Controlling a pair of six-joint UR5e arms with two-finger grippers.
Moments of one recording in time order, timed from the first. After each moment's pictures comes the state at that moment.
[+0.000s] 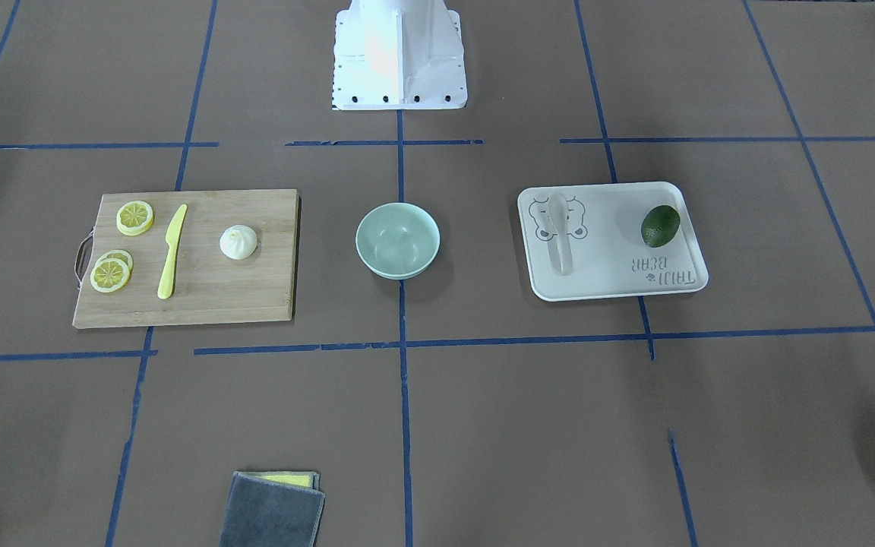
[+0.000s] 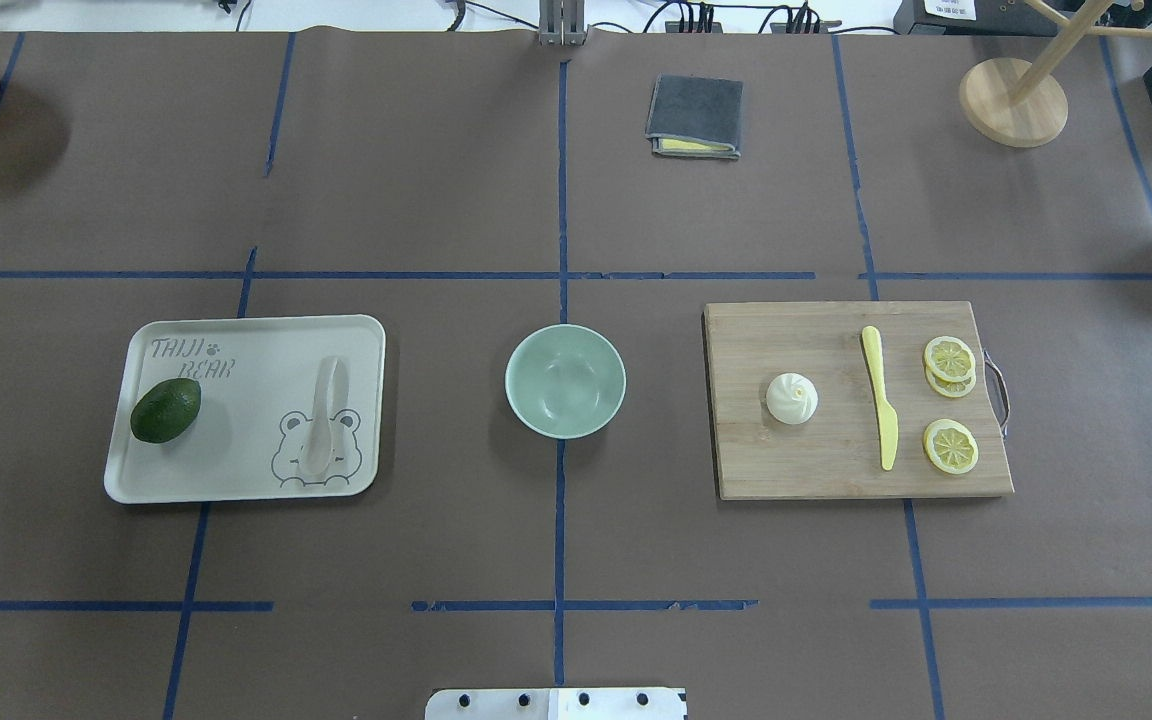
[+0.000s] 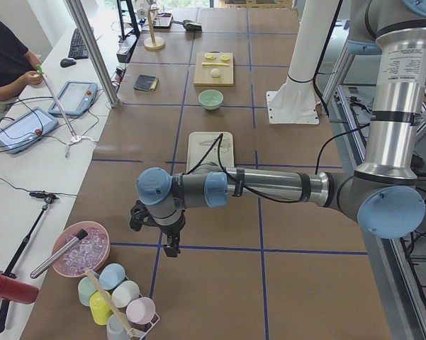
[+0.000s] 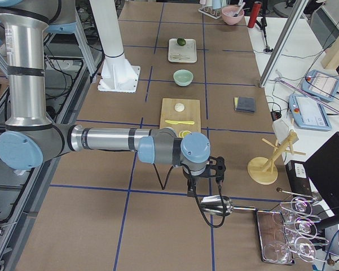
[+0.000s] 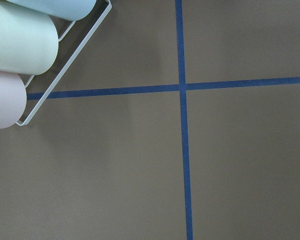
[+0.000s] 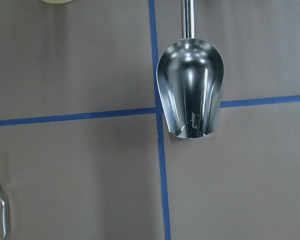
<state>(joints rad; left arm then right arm) -1.60 -1.63 -1.58 -1.40 -2.36 0.16 1.66 -1.60 1.64 -1.60 2.44 0.04</state>
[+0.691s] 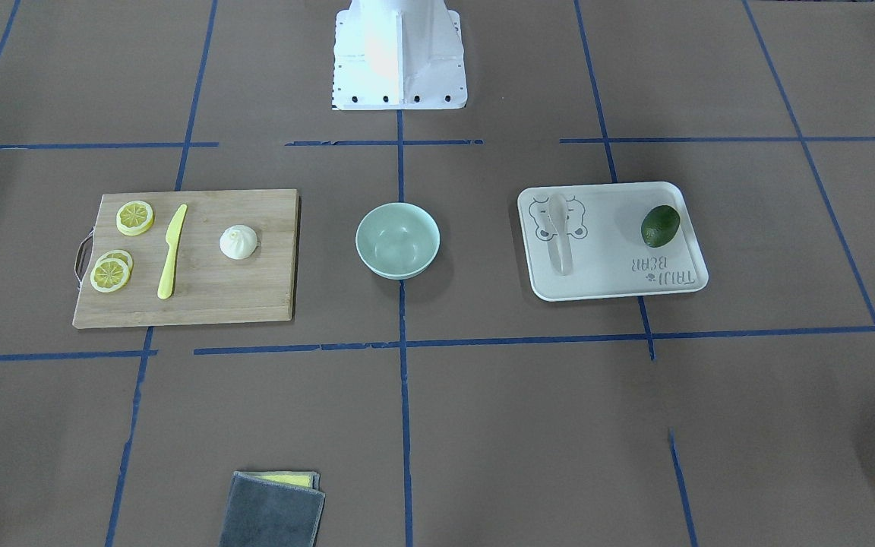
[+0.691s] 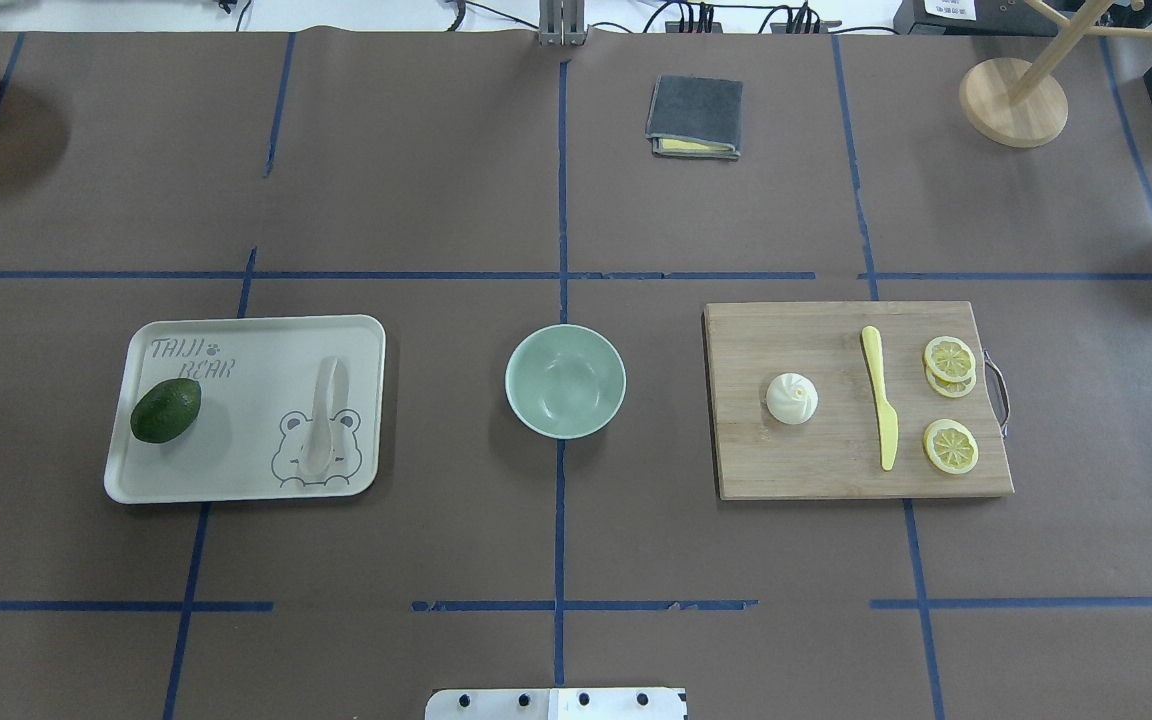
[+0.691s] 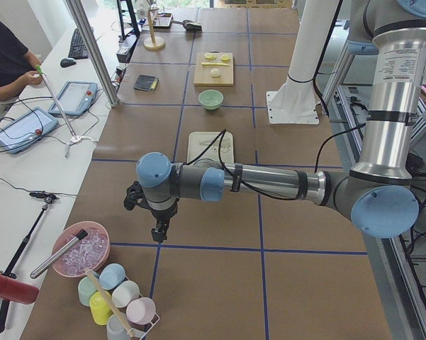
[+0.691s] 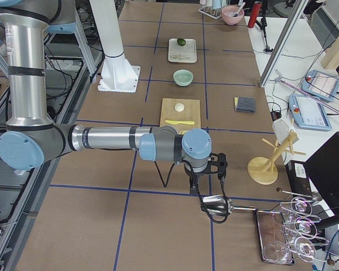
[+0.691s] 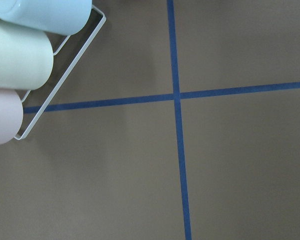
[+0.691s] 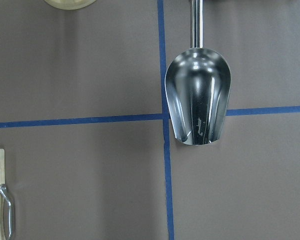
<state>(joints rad) -1.54 -1.65 -1.62 -1.61 -2.35 0.13 1.65 -1.59 1.66 -1.60 2.44 0.04</state>
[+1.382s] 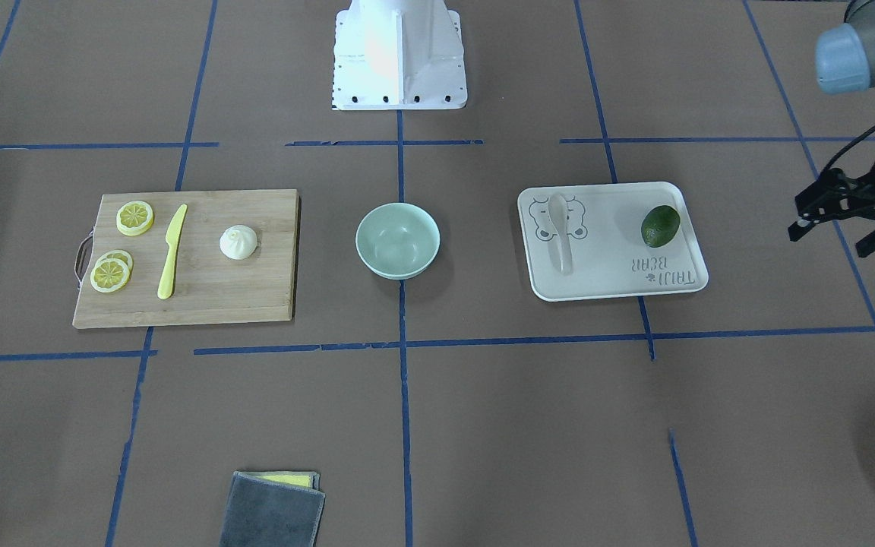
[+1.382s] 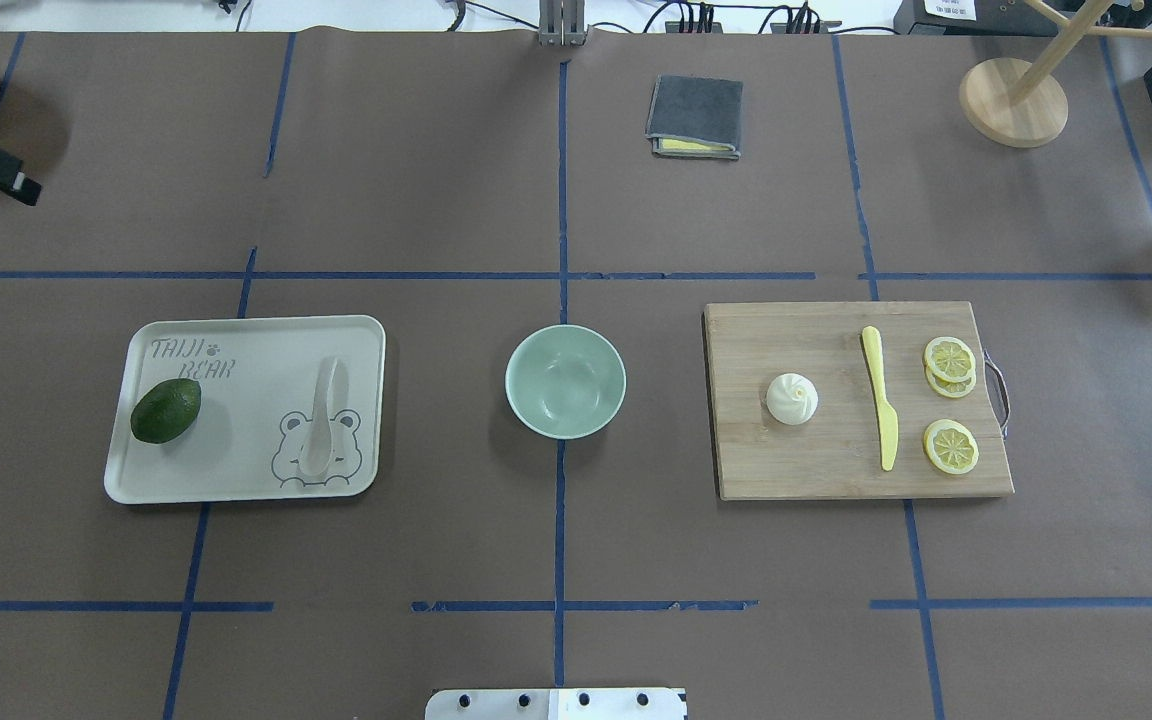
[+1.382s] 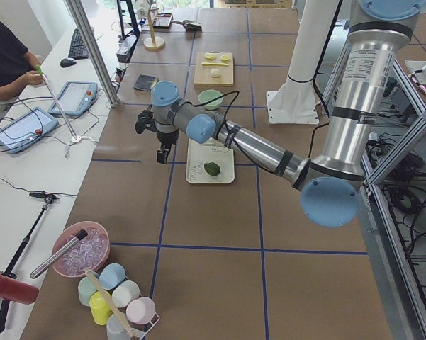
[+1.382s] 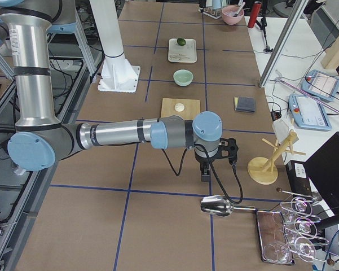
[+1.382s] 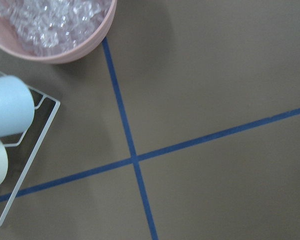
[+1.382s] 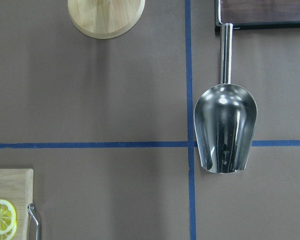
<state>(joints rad) -1.20 -1.80 -1.83 -1.68 -2.34 -0.46 1.60 -1.51 1.69 -1.60 2.44 0.14</state>
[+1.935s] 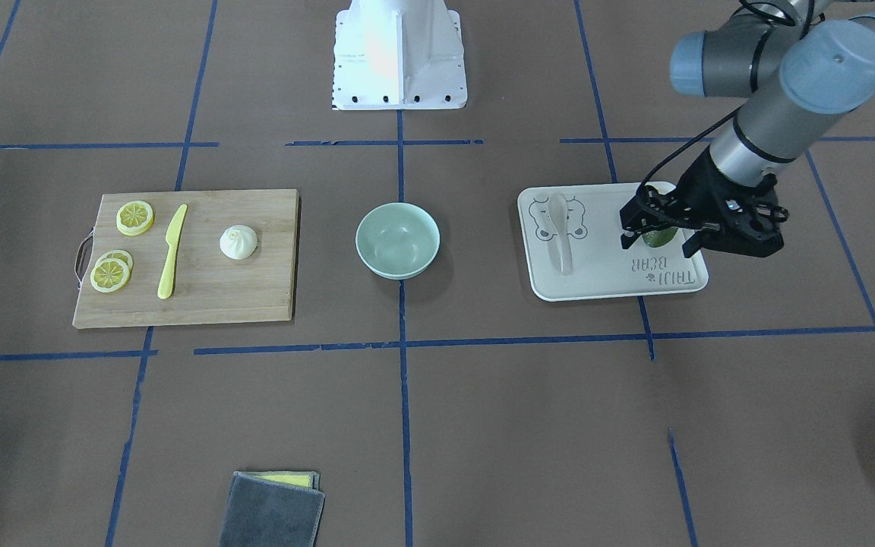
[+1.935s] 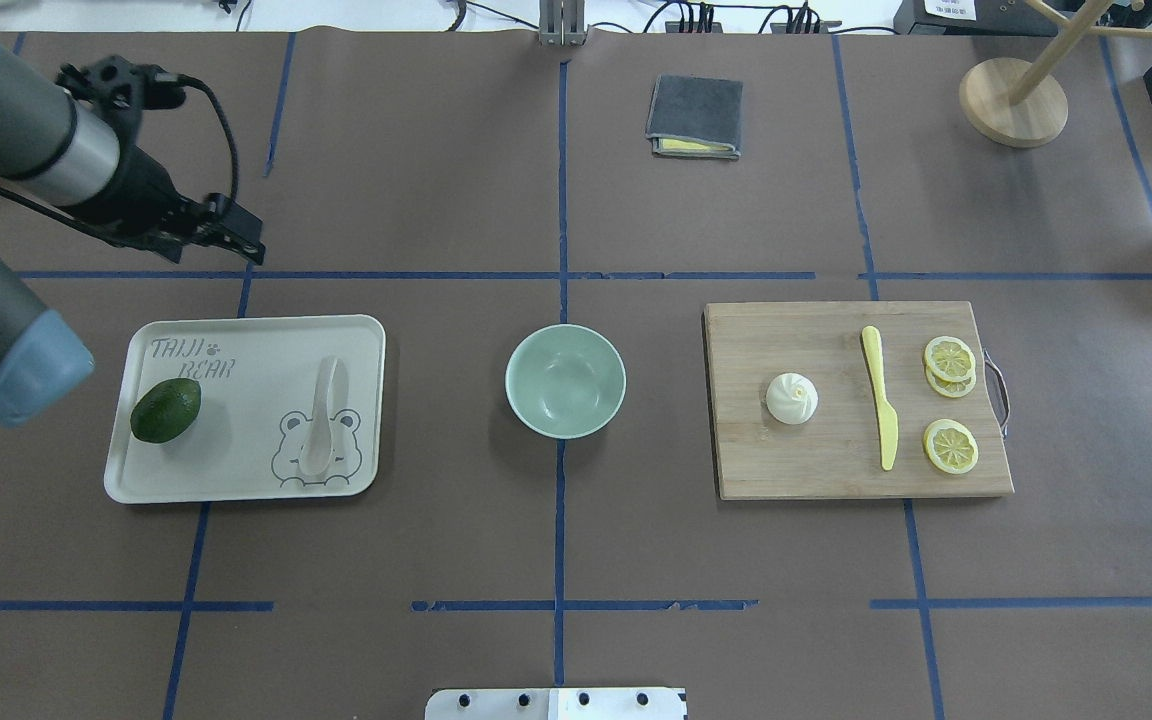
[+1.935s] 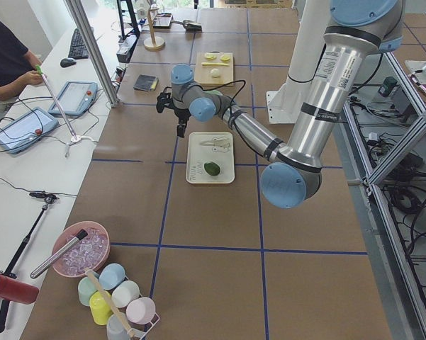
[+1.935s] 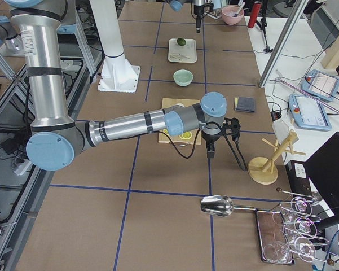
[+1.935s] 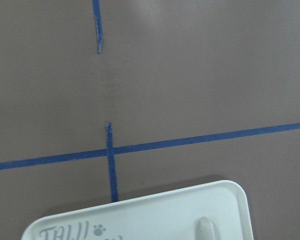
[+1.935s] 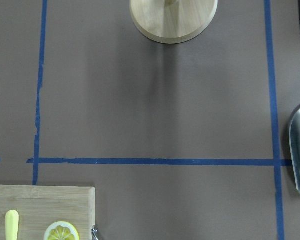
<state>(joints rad) -0.90 -1.92 -1.81 -1.77 -2.17 -0.89 1.42 -1.47 1.73 -1.45 2.42 0.39</state>
